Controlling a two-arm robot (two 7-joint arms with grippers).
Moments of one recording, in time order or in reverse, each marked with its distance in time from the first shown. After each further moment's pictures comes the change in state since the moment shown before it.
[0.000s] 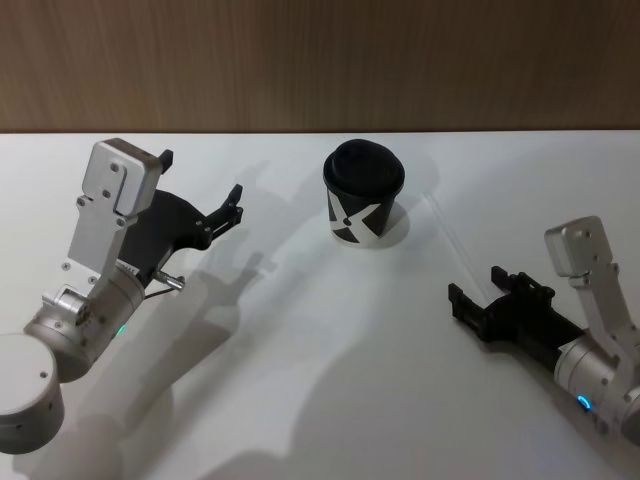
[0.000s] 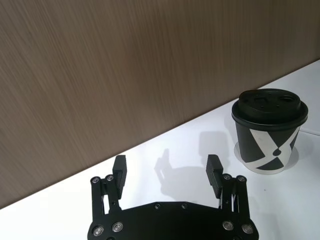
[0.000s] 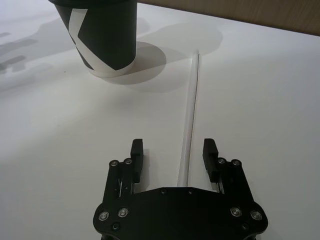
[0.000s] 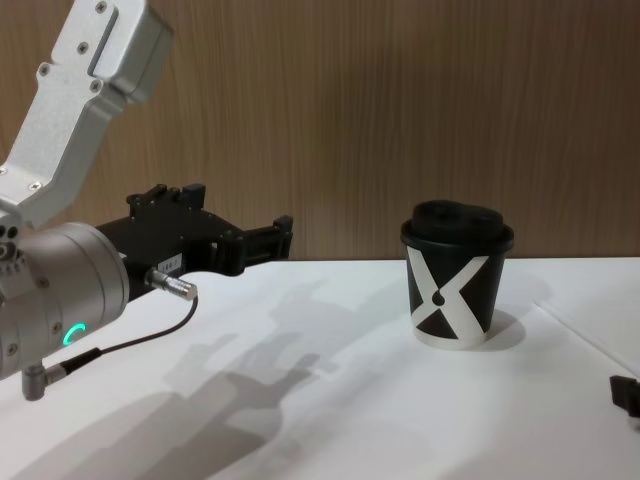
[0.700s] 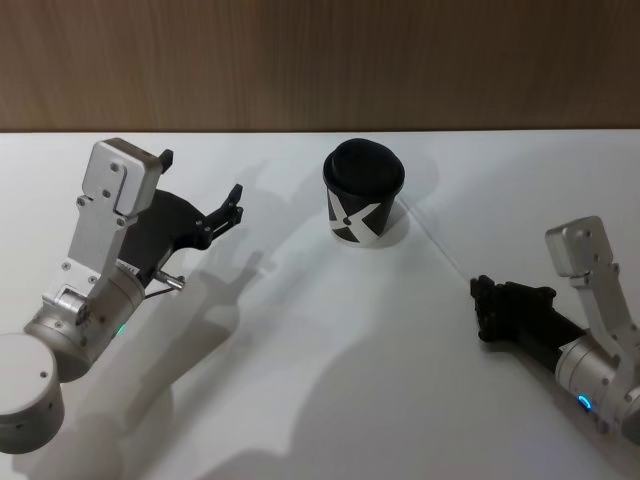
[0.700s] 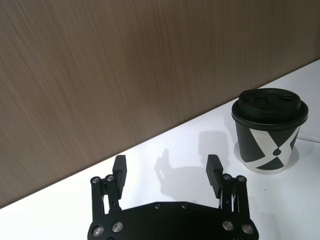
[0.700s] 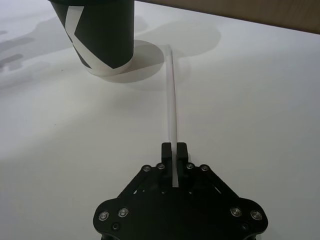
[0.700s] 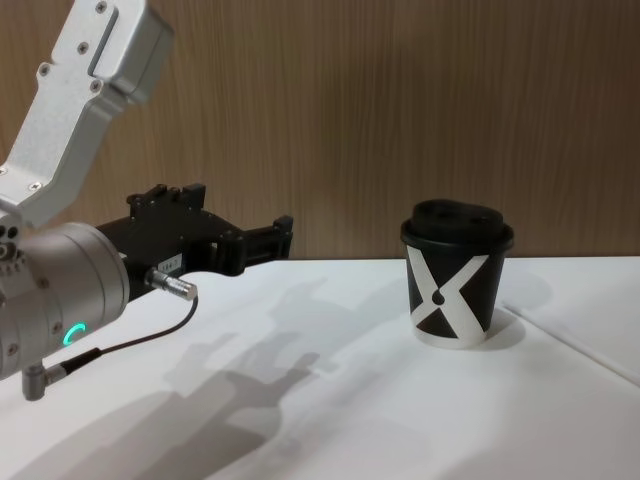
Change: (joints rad) left arm 0.000 0.000 0.000 0.000 0.000 0.000 0.000; right arm -0.001 -0.002 0.002 0.000 -0.002 0.004 0.000
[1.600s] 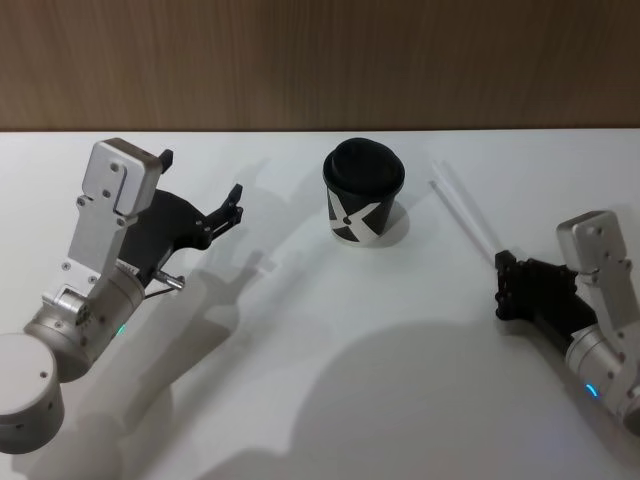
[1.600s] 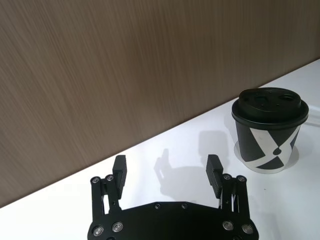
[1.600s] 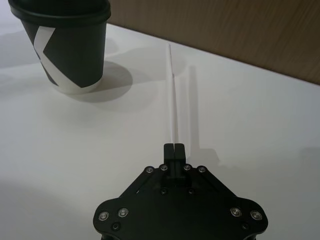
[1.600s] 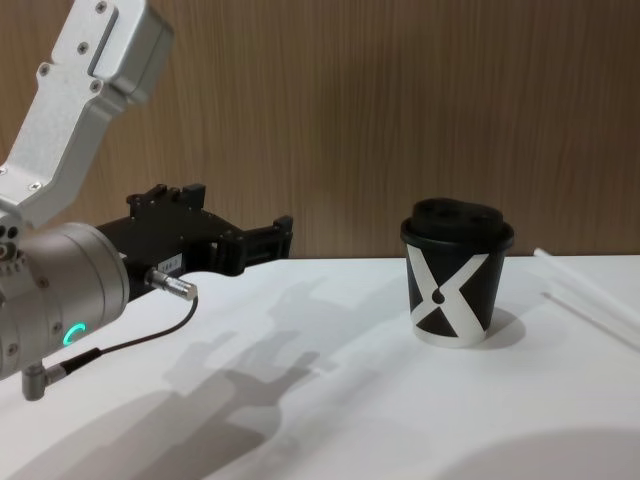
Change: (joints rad) left arm 0.000 0.000 0.000 0.000 0.000 0.000 0.000; right arm 0.005 -0.012 0.007 0.025 -0.105 -0.134 -0.082
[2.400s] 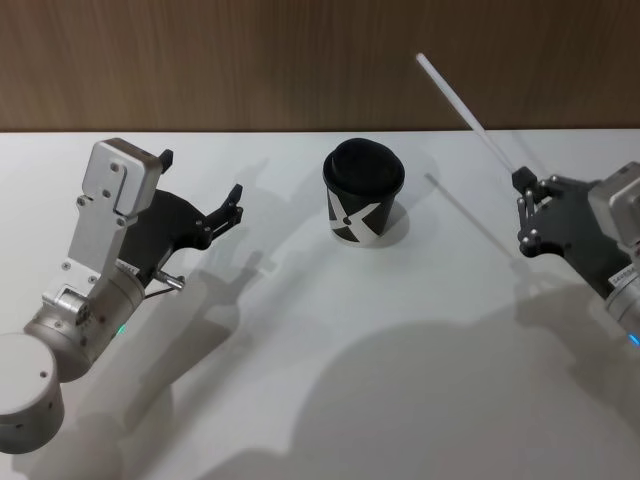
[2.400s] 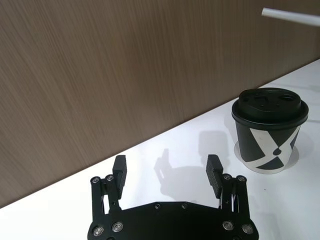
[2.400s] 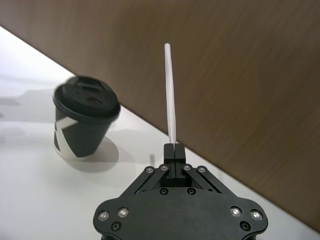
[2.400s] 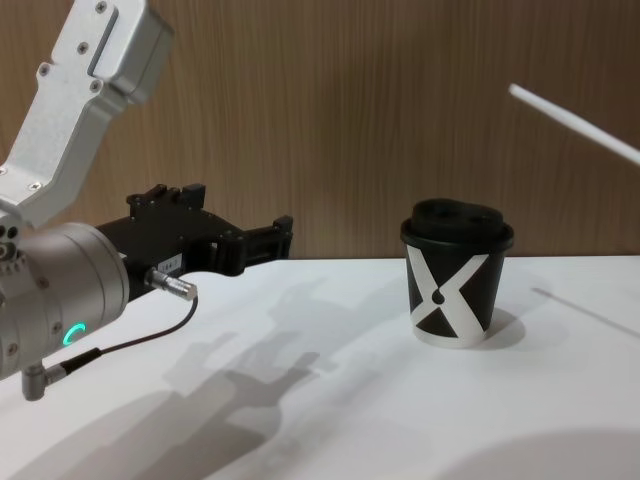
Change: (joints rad) left arm 0.000 0.000 0.000 0.000 0.000 0.000 0.000; right arm 0.024 0.111 0.021 -0.100 -0.112 -0.224 0.051
